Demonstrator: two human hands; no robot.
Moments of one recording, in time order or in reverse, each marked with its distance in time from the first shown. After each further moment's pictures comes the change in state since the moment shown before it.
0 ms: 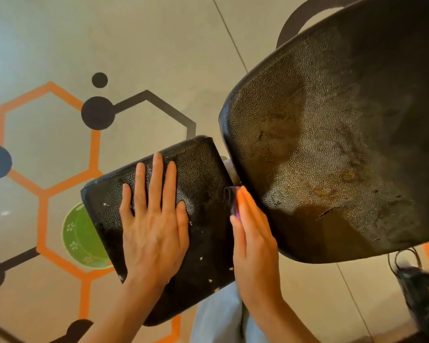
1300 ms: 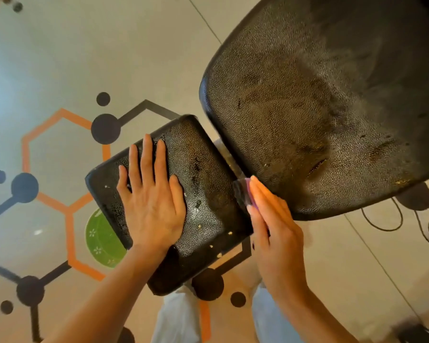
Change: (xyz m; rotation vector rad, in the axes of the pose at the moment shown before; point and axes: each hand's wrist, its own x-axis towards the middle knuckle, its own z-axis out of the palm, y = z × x) left_hand -0.002 0.000 0.004 -0.005 0.100 0.015; right_hand -0.047 0.024 -0.028 0.183 0.139 -0.076
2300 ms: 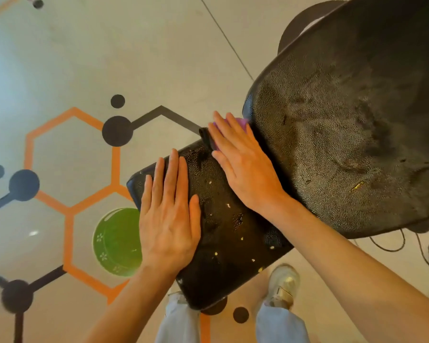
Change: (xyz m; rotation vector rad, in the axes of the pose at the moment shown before) left_hand -0.003 -0.050 -0.009 -0.065 -0.014 0.127; right_hand 0.126 -0.035 0.090 -0.526 -0.301 -0.412
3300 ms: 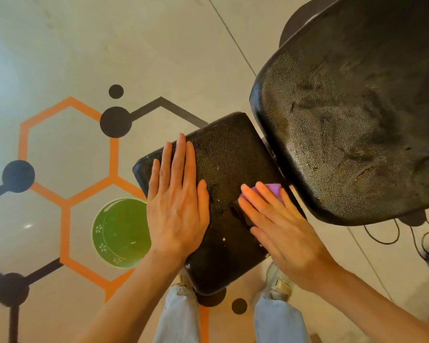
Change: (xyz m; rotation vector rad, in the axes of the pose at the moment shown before) left_hand -0.002 -0.002 0.007 -0.023 0.047 -0.005; right_hand -0.134 -0.003 -0.018 -0.101 -0.223 -0.149
